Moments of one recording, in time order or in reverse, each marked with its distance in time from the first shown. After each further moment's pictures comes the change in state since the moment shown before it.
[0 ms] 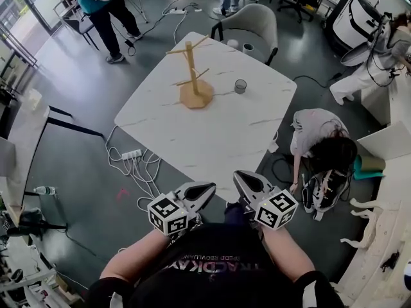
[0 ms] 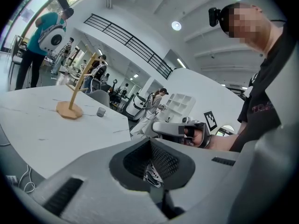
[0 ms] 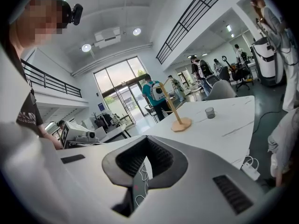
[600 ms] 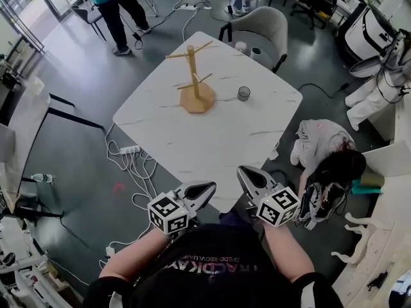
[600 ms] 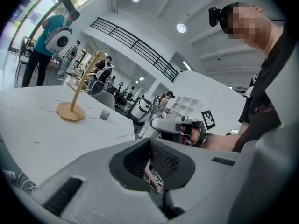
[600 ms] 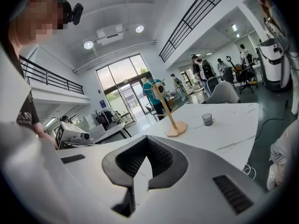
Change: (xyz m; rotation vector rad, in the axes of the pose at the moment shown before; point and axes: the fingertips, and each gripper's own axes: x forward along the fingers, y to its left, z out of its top) left arm 0.040 0.022 0.018 -0.037 -0.042 0.068; right arm 0.016 -0.056 0.033 -0.038 0.033 0.024
